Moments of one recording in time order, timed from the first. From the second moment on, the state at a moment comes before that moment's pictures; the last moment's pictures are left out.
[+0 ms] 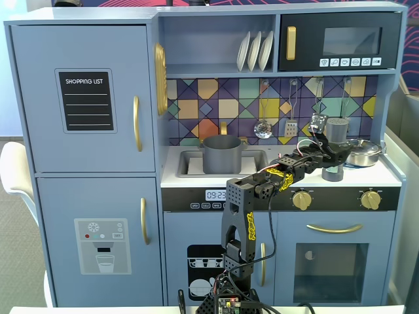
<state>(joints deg) 52.9 90.1 88.3 0.3 -85.3</state>
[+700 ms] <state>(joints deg) 41.9 103.3 79.6 20.1 -63.6</state>
